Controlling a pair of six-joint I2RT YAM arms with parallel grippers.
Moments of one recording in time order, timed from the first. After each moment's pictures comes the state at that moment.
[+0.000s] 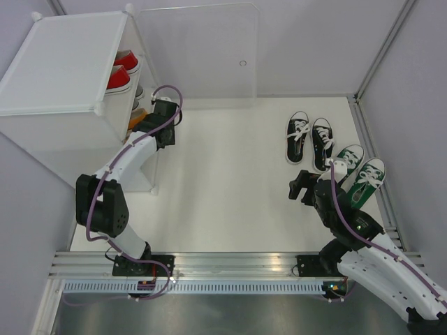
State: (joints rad) left arm -0.28 1.63 1.35 -0.58 -0.48 -0.19; right arm 0.66 0.55 0.58 -0.55 0.50 0.59
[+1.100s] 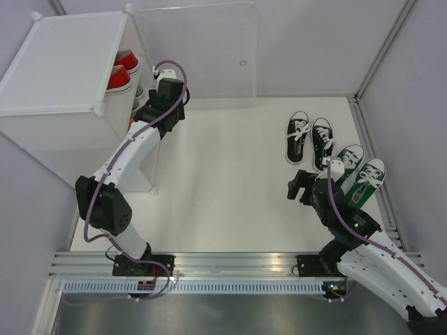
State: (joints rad) left arm -0.37 1.64 1.59 -0.59 -0.52 -0.26; right arm 0.66 0.58 0.58 -0.54 0.49 0.58
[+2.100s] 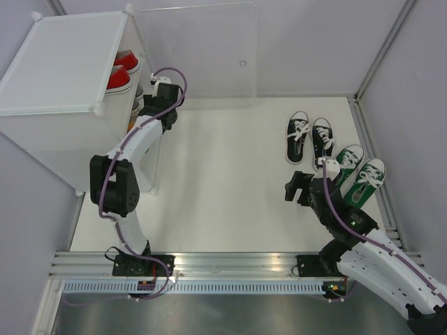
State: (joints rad) left arm -0.24 1.87 1.61 -0.47 -0.65 -0.13; right arm 0.66 0.61 0.57 -0.53 0.45 0.57
